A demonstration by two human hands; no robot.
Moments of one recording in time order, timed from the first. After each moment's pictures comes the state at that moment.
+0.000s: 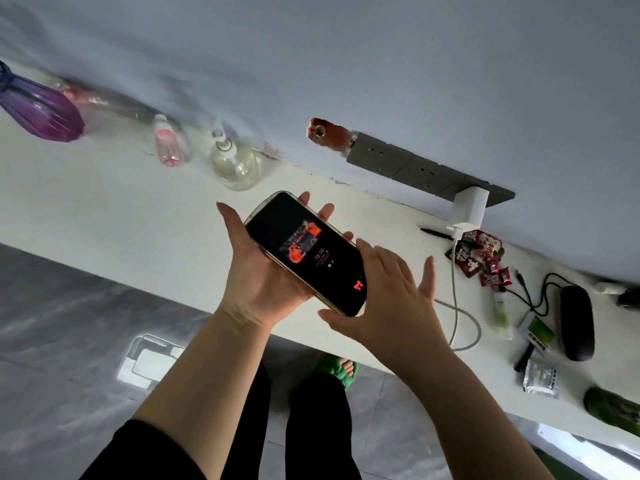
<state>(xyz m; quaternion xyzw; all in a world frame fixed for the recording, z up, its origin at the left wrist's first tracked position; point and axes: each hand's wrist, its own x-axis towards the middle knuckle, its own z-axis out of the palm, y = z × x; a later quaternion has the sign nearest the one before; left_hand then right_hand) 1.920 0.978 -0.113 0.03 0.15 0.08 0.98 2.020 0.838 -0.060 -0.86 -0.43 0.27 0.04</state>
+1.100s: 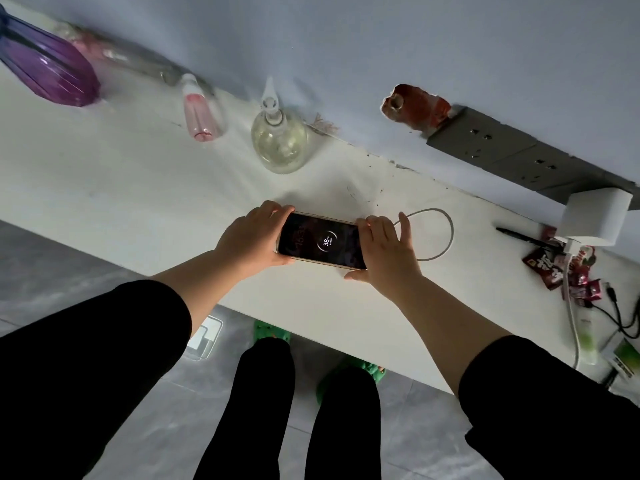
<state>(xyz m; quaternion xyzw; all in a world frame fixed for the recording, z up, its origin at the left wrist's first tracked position) 1.858 1.094 -0.264 0.91 0.29 -0.15 0.24 2.035 0.923 -0.269 -0.78 -0.59 0.14 -0.16</state>
